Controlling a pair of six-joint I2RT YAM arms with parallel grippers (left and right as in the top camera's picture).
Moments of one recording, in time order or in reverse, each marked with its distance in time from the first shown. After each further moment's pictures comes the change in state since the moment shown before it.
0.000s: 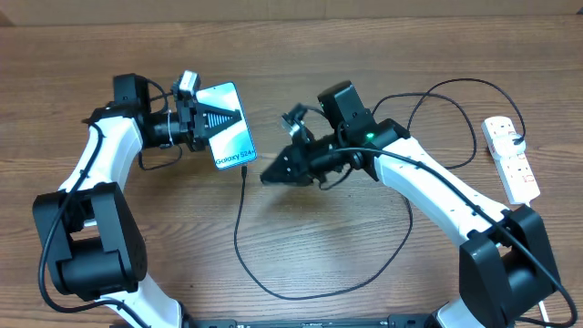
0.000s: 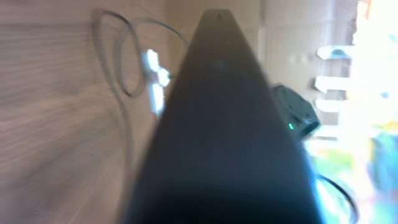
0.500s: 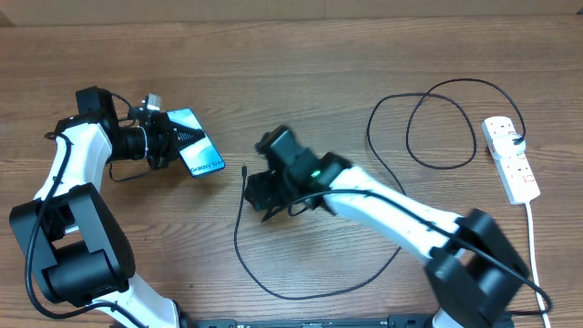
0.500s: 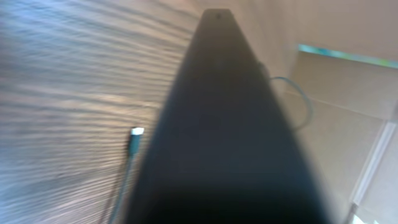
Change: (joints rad) left arm 0.150 0.000 0.000 -0.130 -0.542 -0.098; right arm 0.310 0.083 -0.003 0.029 0.870 -0.032
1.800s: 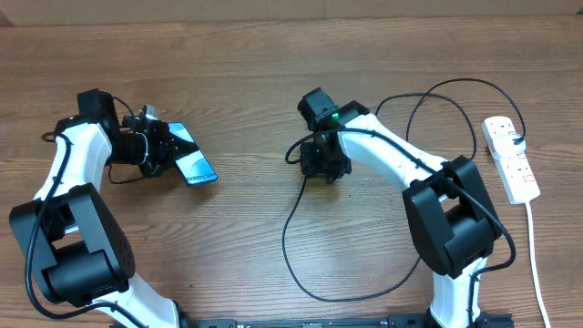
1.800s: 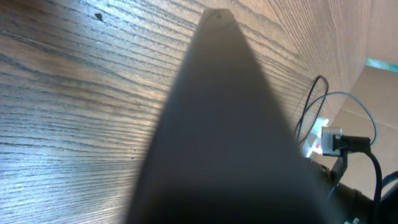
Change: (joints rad) left arm 0.000 0.000 0.000 -0.046 -0.195 0.000; right arm -0.282 0.230 0.227 -0.394 0.031 -0.037
